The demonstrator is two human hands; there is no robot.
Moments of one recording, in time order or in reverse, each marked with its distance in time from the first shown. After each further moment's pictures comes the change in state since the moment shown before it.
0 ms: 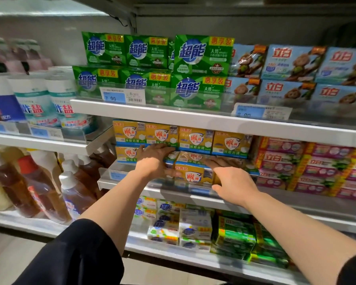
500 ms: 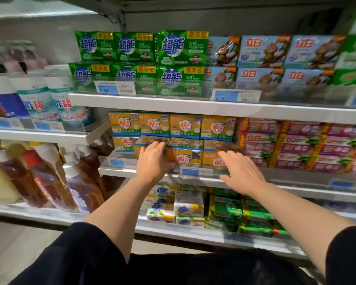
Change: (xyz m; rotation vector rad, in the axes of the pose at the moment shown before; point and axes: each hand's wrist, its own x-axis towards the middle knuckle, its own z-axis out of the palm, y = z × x) left_hand -0.070 0.054 -0.001 -0.237 0.255 -0.060; right_hand -0.049 0.045 0.010 -0.030 0.098 0.001
